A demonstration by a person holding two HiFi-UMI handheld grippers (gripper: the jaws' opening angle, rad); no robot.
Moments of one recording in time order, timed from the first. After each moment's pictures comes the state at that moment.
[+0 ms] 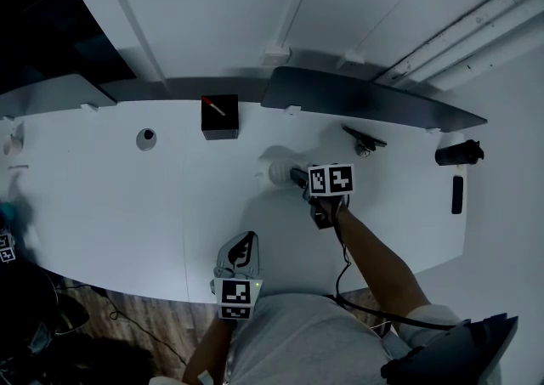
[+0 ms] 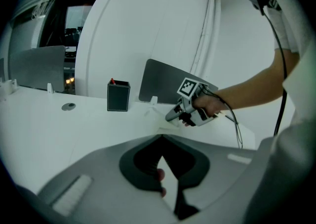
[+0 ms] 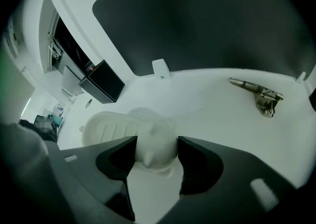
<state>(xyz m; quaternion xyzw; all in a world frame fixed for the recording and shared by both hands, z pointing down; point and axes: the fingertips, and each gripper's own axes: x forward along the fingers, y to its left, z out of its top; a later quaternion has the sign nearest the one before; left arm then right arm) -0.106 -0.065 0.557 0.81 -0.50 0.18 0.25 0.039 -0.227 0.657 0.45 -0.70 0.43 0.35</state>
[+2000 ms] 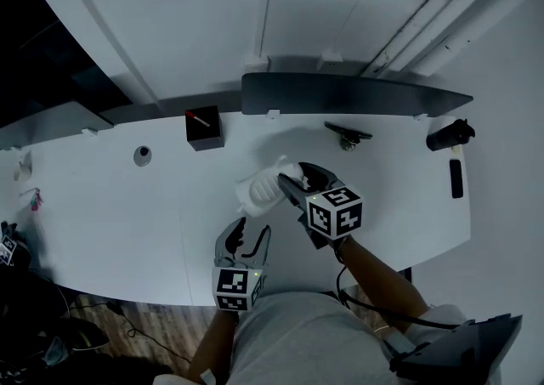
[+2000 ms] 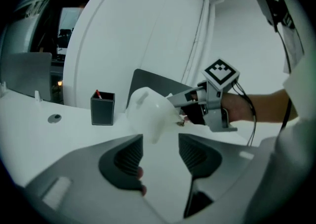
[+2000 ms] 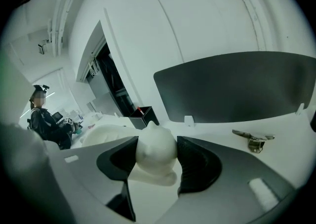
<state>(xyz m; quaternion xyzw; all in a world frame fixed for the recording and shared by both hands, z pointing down) -0.073 -0.087 0.513 0.83 -0.47 0.15 0.24 0.011 -0.200 0.504 0.44 -0.83 0.29 0.20</state>
